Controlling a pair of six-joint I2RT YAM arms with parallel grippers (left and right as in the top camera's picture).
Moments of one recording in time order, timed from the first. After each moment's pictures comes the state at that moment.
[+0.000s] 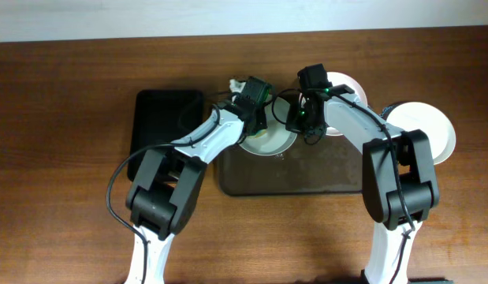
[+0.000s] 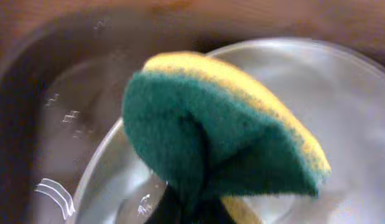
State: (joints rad) left arm -0.54 2.23 1.60 -0.46 -0.16 -0.61; right arm 0.22 2.11 1.47 -0.66 -0.12 0.49
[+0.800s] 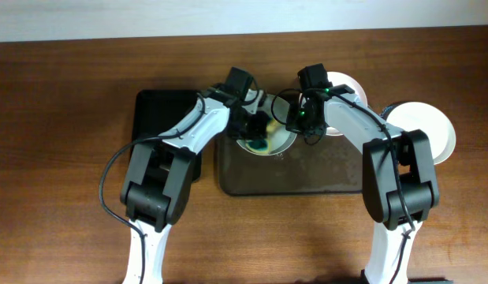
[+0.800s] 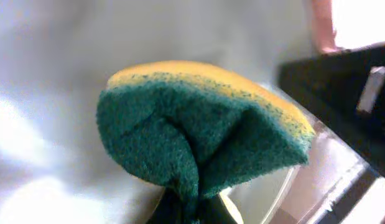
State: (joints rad) left arm -0.46 2.26 1.68 -0.64 0.50 -0.26; right arm 0.22 2.11 1.47 -0.66 -0.12 0.47
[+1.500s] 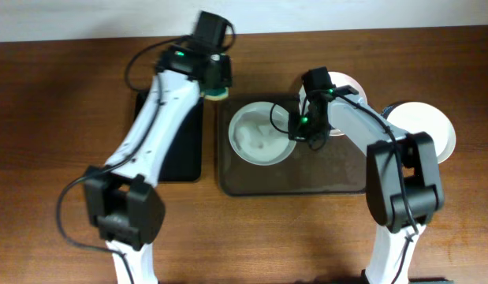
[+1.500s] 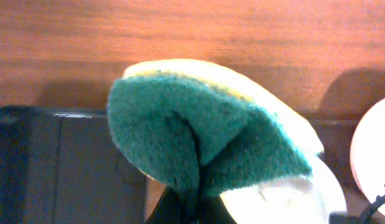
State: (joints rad) left arm -0.37 2.07 2.01 -0.95 -0.13 -0.36; right arm 0.22 2.07 1.44 -0.75 -0.22 0.28
